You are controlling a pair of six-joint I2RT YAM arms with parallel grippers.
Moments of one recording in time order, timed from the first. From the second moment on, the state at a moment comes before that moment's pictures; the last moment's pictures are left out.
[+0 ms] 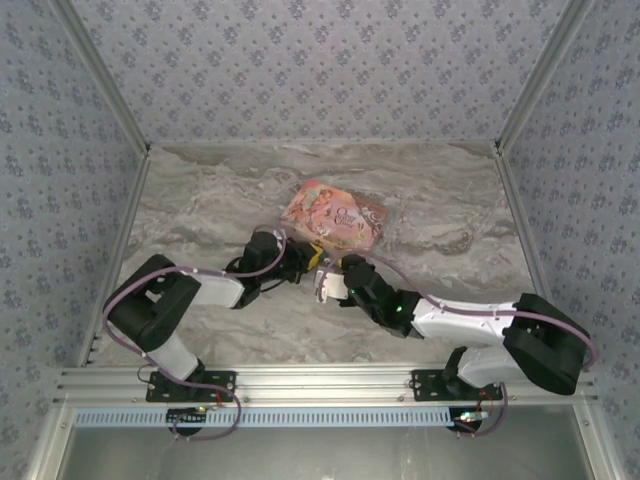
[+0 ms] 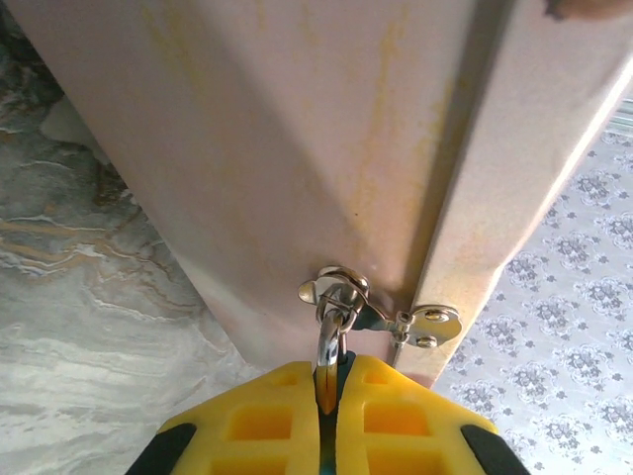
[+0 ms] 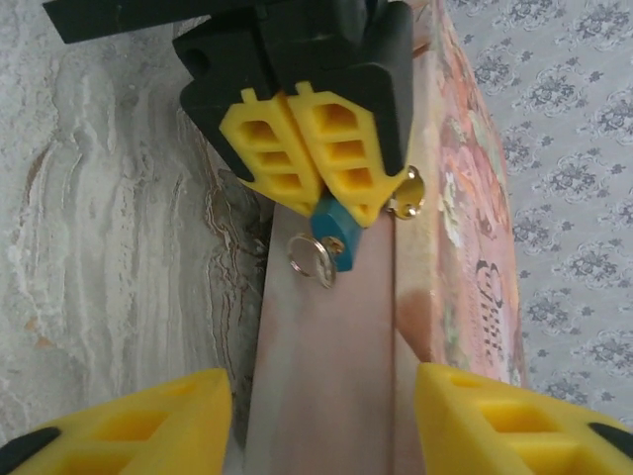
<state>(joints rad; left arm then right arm) -0.66 1.63 0.55 0.70 0.32 -1.63 1.02 1.30 0.53 0.22 0.43 -0.79</state>
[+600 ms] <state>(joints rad) -0.68 1.61 0.55 0.69 0.33 -1.65 1.00 1.42 0.58 0.34 0.41 -0.80</state>
